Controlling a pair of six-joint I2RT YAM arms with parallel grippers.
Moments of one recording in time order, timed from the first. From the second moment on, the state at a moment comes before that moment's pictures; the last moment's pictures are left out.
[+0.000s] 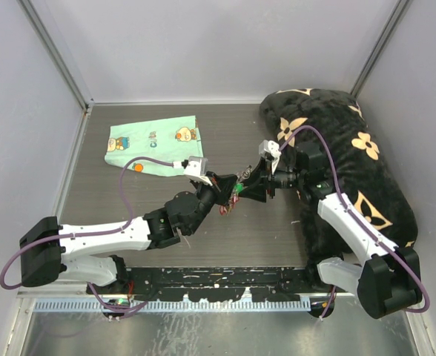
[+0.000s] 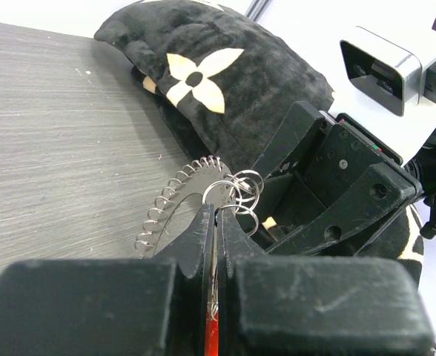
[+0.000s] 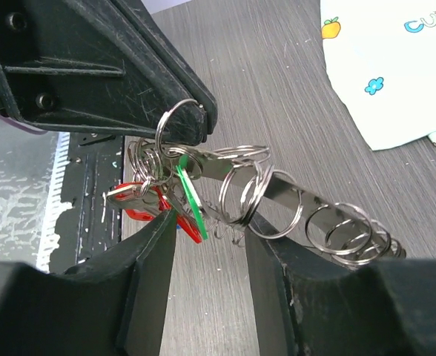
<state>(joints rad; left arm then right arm) -1.21 1.25 0.78 0.53 -0.65 -0.52 0.29 1.12 0.74 -0.02 -1.15 -0.15</state>
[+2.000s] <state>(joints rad) -1.21 1.23 0.49 0.82 -0.59 -0.40 0.54 1.37 1.43 -1.16 -0.46 -0.72</state>
